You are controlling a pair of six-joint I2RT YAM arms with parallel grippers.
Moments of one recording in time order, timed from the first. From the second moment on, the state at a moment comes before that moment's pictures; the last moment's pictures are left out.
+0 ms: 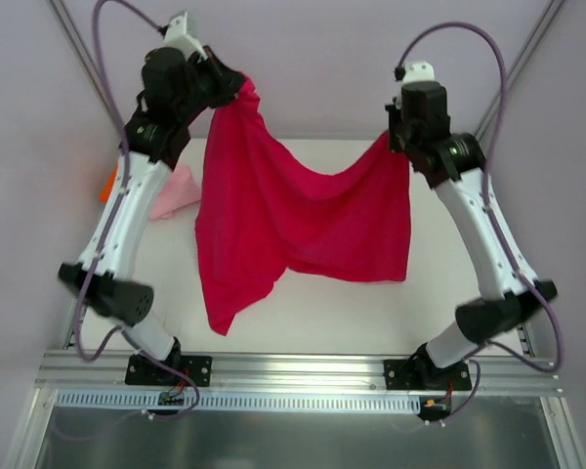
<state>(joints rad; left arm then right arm) -0.31 1.53 1.90 -0.41 0.07 -0.51 0.43 1.43 1.81 -0.85 0.42 0.03</state>
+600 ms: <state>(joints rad) -0.31 1.68 2.12 -0.43 0.18 -0.61 0.34 1.62 2.04 -0.72 0.38 0.04</state>
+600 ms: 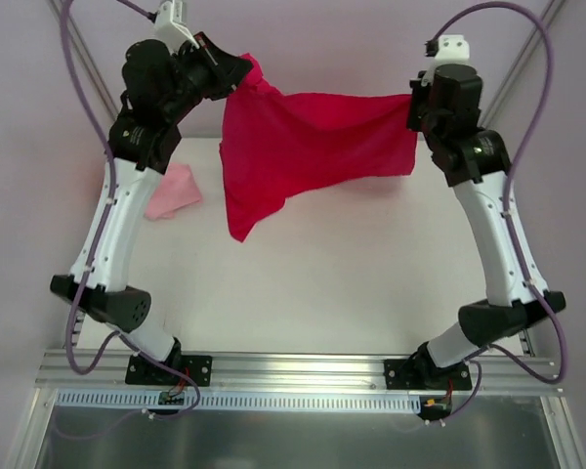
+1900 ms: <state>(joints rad) -0.45 0.95 1.82 -0.43 0.50 -0.49 0.39 0.82 1.86 -1.04 0.35 -0.04</state>
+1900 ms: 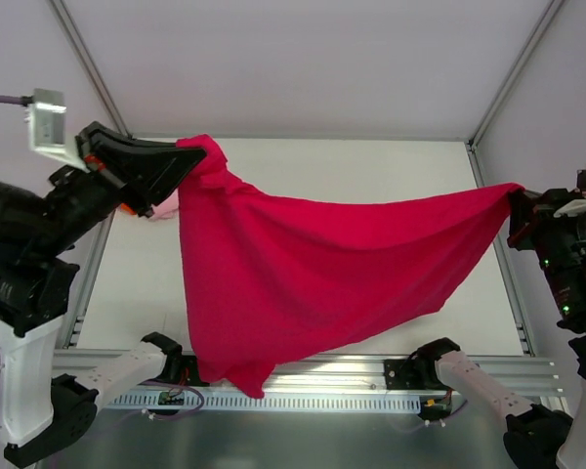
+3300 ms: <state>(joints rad) -0.45 1.32 1.29 -0.42 0.10 -0.39 0.39 1.30 1.31 -0.77 0.49 0.10</state>
